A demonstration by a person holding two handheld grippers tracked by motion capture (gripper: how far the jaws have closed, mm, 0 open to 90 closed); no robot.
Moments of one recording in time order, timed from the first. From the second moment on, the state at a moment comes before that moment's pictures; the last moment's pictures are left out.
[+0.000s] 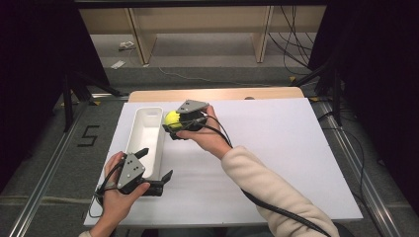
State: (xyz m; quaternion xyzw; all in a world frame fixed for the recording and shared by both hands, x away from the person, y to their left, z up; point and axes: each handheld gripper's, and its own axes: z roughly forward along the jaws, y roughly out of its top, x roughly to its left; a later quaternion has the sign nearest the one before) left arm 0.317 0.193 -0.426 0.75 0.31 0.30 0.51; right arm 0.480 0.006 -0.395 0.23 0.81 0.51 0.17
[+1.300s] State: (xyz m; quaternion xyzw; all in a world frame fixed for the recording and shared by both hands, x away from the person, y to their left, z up) left arm 0.316 0.193 -0.426 0.75 0.31 0.30 0.50; right arm 0.481 0.027 -0.390 0.22 0.81 0.51 0.17
